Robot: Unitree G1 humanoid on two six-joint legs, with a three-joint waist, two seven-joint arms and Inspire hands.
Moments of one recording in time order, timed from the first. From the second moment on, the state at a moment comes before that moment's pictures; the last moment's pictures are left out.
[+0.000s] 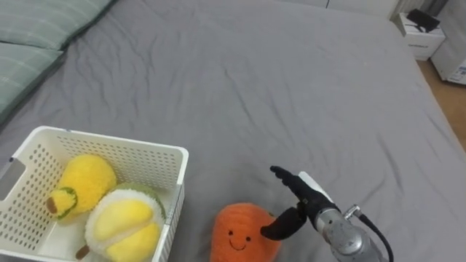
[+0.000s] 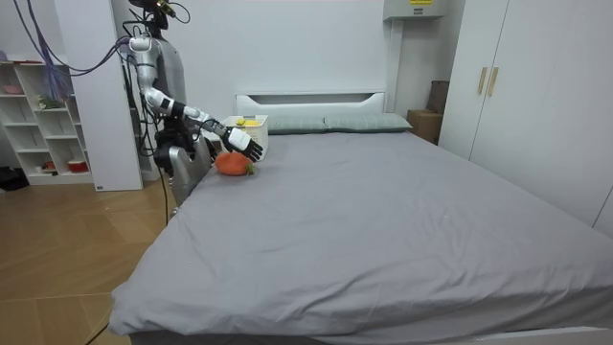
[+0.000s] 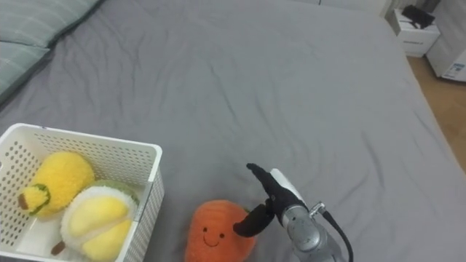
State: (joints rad) left arm 0.19 0.16 0.09 0.99 0.07 0.12 0.29; right arm -0.01 -0.22 0.29 0.38 -0.36 0.15 0.16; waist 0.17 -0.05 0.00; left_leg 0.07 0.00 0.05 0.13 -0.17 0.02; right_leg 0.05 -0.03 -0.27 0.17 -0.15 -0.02
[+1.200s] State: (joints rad) left arm 0.19 0.15 0.07 0.96 0.07 0.10 0.29; right arm -0.02 -0.22 0.37 0.39 -0.40 0.18 0.28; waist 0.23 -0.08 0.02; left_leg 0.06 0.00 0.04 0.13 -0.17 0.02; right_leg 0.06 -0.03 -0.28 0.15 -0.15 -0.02
